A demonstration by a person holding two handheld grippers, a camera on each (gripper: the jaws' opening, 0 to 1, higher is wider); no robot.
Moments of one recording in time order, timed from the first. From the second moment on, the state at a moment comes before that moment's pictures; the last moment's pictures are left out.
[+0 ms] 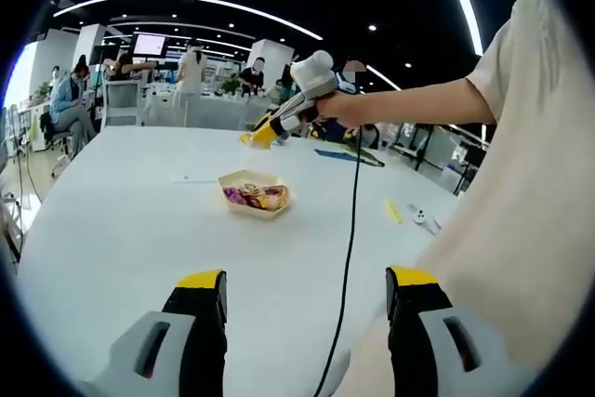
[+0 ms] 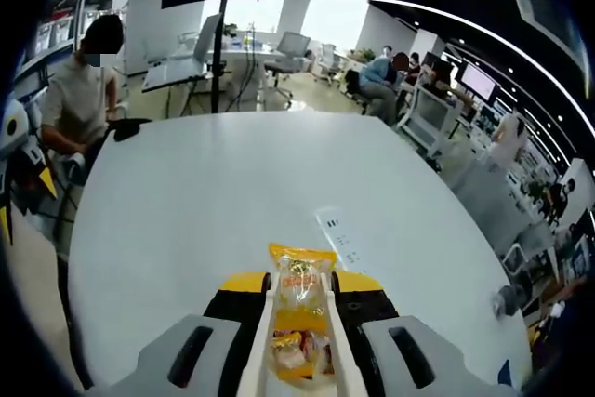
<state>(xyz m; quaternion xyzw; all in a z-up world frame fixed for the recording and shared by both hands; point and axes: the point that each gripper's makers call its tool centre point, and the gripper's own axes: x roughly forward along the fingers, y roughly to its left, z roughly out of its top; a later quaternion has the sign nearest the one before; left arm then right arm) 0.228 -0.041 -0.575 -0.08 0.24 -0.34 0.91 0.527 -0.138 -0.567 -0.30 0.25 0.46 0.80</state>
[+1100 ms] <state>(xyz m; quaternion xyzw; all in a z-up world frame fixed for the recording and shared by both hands) 0.227 -0.036 -0.575 -0.08 0.24 -0.33 0.91 0.548 -0.161 -0.560 -0.31 0.25 0.44 0.80</state>
